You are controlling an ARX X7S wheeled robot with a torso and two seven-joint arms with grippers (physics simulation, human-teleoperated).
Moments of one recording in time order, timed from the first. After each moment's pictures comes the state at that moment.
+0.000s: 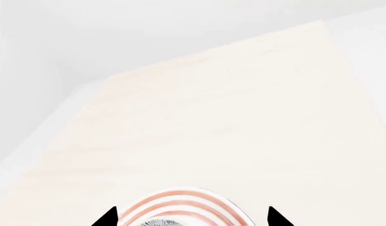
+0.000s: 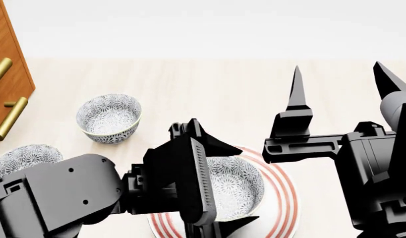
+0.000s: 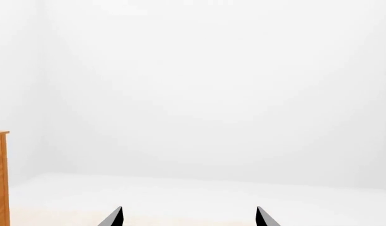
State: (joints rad) left arm -1.26 -0.30 1.42 -0.33 -0.80 -0.12 0.37; right arm 0.57 0.39 0.19 -0.72 0.64 1.00 0.16
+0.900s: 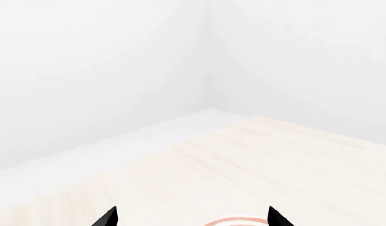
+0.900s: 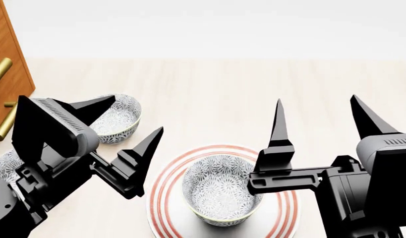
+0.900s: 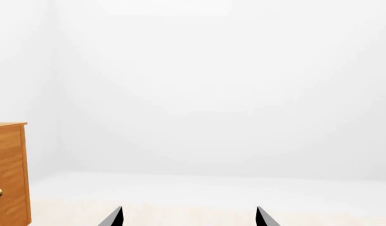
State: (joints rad) left arm -1.03 -0.67 1.14 0.04 -1.07 -0.04 -0.18; right arm 0.39 0.35 0.14 -0.69 0.56 0.79 0.10
